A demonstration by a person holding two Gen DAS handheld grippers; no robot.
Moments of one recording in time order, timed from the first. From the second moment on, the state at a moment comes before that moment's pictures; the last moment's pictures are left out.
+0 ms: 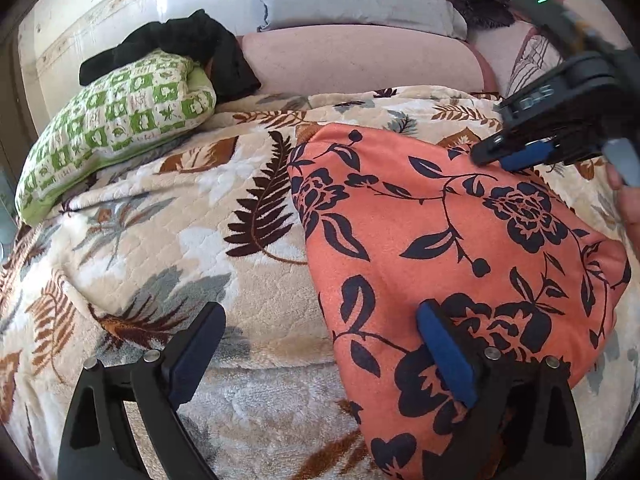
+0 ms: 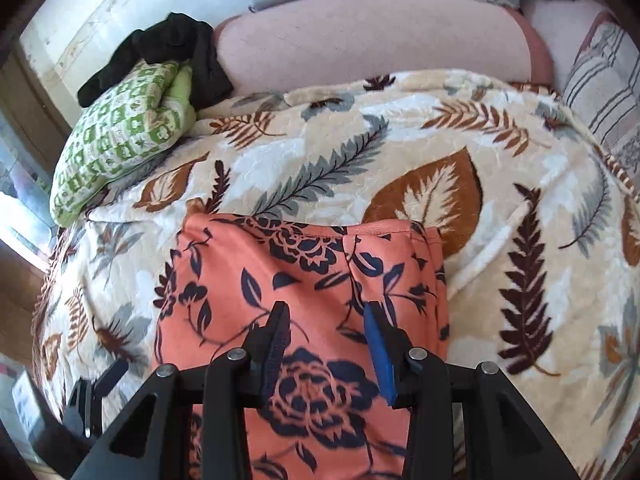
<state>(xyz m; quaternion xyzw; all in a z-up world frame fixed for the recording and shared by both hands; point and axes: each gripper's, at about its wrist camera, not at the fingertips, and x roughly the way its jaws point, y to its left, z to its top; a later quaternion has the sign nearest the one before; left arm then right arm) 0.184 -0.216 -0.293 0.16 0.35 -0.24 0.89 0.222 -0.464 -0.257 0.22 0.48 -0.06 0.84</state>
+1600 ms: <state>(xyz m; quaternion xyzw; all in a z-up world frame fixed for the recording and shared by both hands) 0.167 -0.195 -0.289 0.14 0.35 -0.29 0.88 0.112 -0.436 -0.288 0.20 0.52 -0.06 0.83</state>
